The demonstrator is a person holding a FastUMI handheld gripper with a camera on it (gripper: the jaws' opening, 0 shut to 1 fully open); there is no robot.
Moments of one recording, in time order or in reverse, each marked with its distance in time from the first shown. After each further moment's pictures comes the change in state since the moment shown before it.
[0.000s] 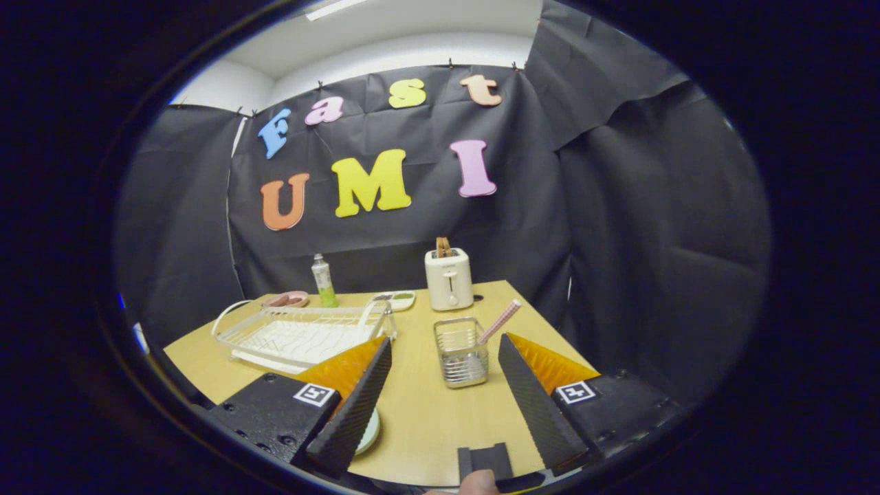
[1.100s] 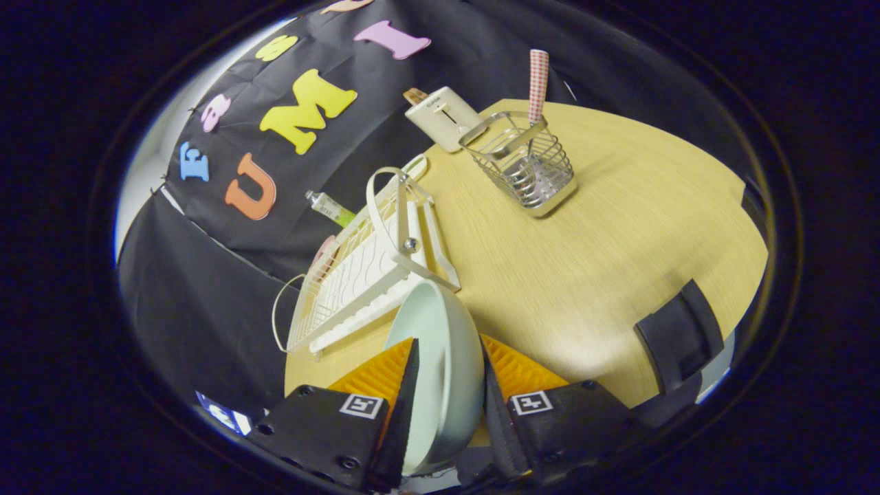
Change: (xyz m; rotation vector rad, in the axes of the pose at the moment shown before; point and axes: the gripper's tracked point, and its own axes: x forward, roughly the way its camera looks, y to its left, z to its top) arm 0.020 0.138 -0.130 0.534 0.669 0.215
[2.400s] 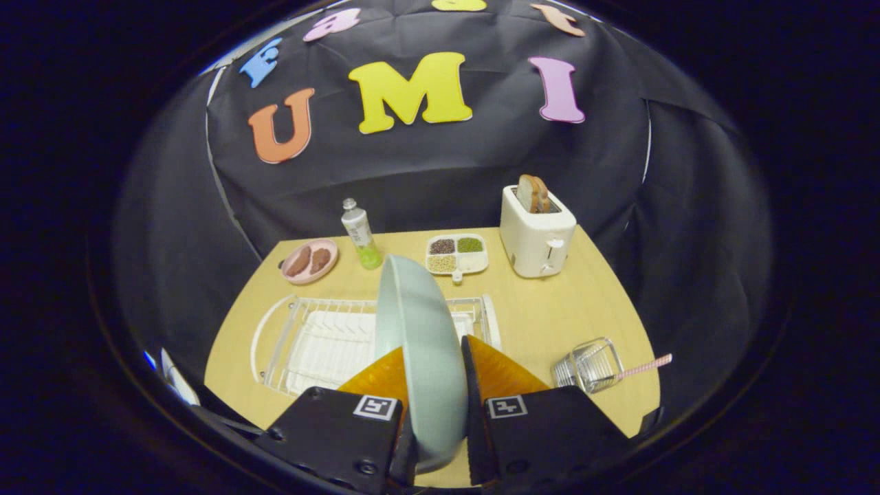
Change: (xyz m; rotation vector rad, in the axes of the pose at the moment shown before) arm -0.018 0.190 0.165 -0.474 -0.094 -0.266
